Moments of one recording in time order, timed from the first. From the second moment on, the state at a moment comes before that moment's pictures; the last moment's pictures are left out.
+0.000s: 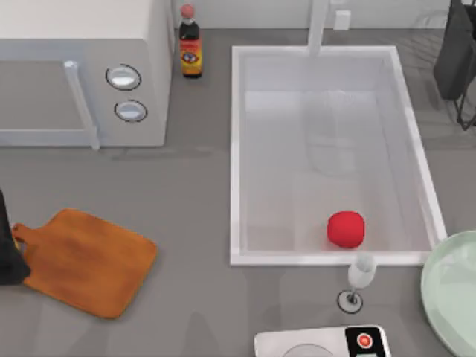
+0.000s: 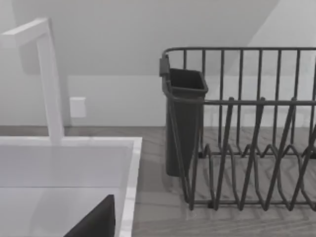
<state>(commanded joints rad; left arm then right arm) 0.00 0.00 0.00 0.00 0.00 0.00 0.00 0.00 0.00 0.00 0.00 0.00</state>
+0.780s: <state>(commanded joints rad) 0.00 0.00 0.00 0.00 0.00 0.00 0.13 0.56 0.46 -0.31 0.00 0.13</state>
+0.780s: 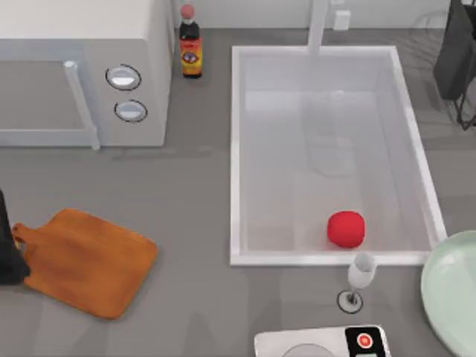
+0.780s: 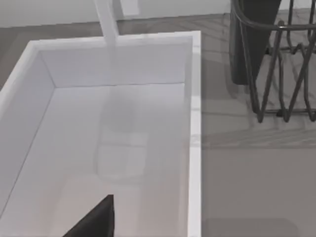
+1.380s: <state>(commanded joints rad) 0.00 0.00 0.00 0.00 0.00 0.00 0.35 1.62 1.24 -0.82 0.00 0.36</state>
